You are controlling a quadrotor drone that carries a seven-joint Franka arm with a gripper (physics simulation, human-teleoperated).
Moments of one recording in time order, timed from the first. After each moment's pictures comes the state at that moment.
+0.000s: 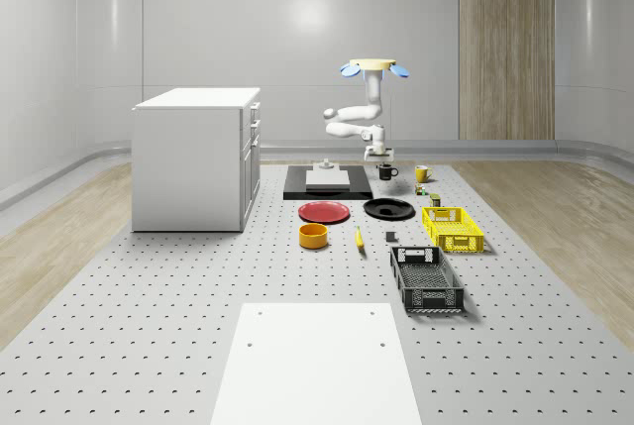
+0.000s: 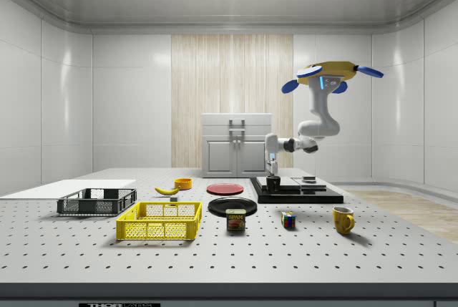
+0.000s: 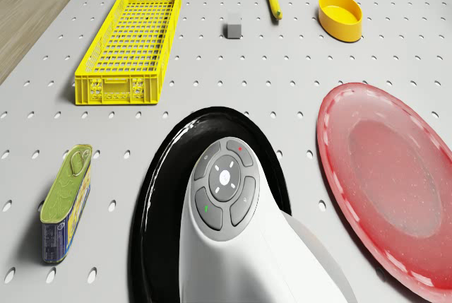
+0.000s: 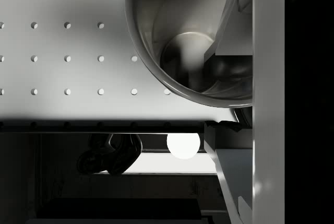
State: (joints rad) arm -1.16 -1.39 1.15 -2.81 -2.03 1.54 1.64
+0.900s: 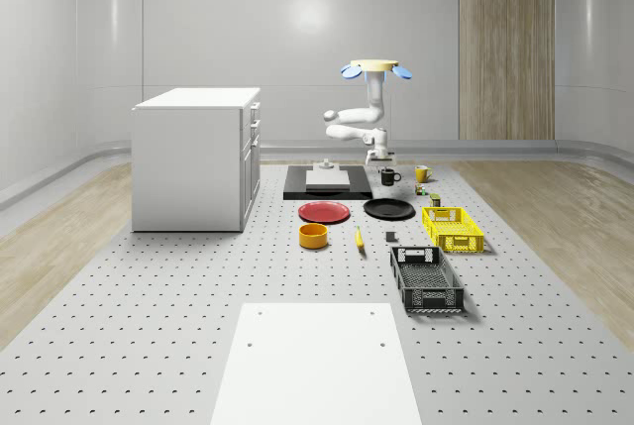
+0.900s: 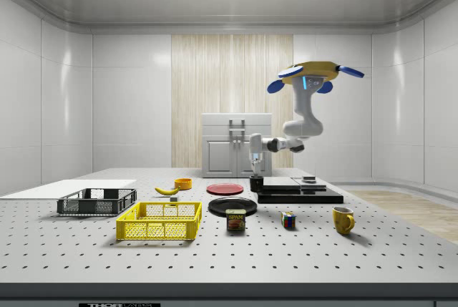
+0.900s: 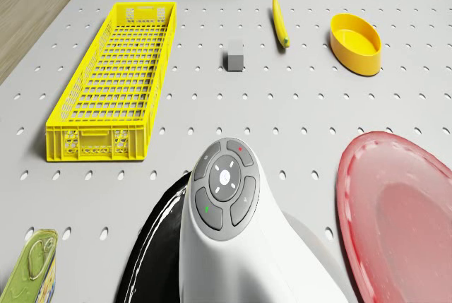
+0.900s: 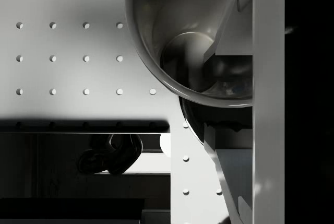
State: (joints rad) arm -1.17 -1.41 1.15 -2.81 -2.02 1.55 1.65
